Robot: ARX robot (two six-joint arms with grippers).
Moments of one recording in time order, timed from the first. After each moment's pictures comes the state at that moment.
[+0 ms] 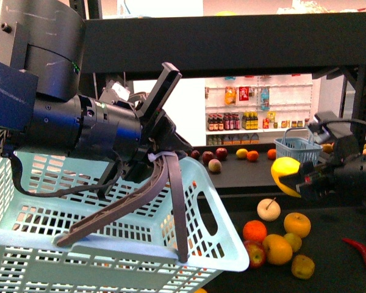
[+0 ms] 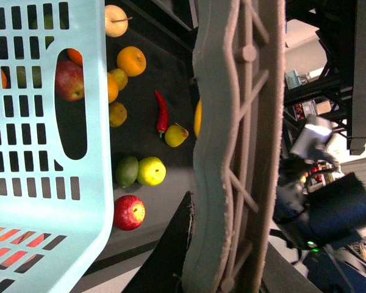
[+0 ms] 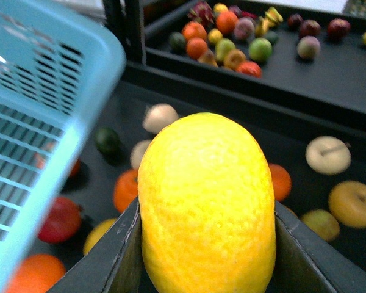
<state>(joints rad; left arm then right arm) -0.35 1.77 1.25 0.23 0.47 -0.84 -0.04 1.98 1.28 0.48 -0.52 -0.17</state>
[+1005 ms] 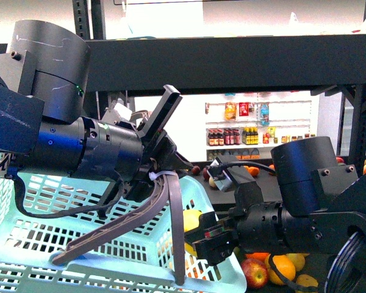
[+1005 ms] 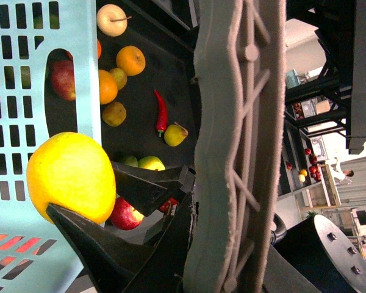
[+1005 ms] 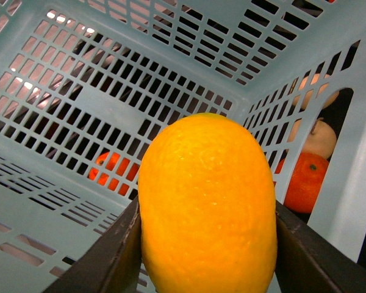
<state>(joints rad) -0.35 1.77 1.25 0.23 0.47 -0.84 0.28 2.03 1.18 0.51 -0.45 -0.03</state>
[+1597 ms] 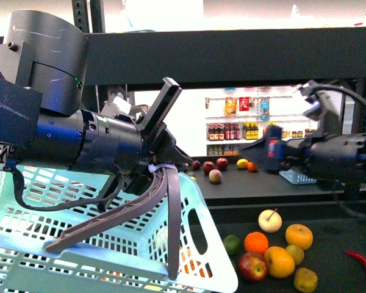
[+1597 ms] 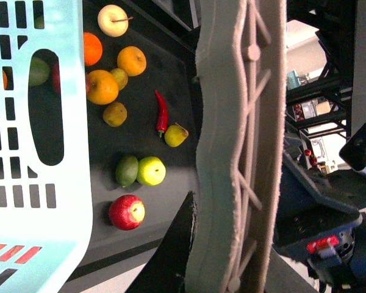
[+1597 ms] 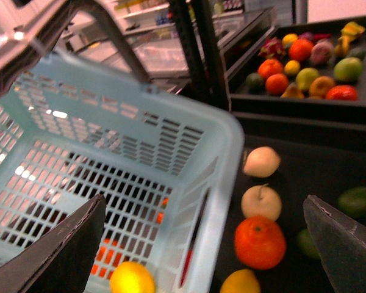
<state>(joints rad) -0.35 1.77 1.25 0.23 0.47 -0.84 0.03 1.89 1.16 0.68 -0.56 0.20</state>
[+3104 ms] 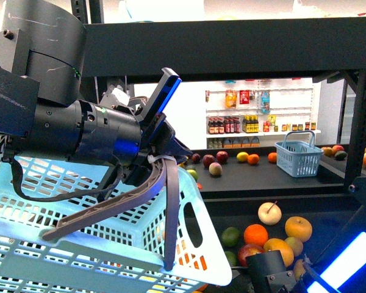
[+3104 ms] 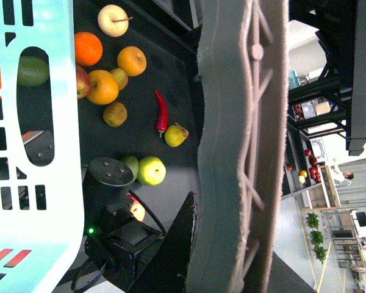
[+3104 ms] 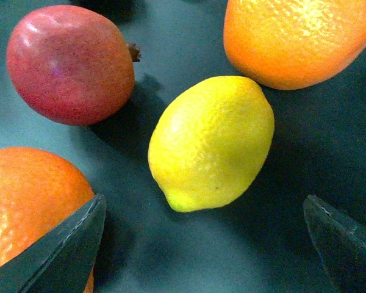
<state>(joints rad) -0.35 1.77 1.25 0.23 0.47 -0.84 0.22 2.87 1.85 0.39 -0.38 -0.24</state>
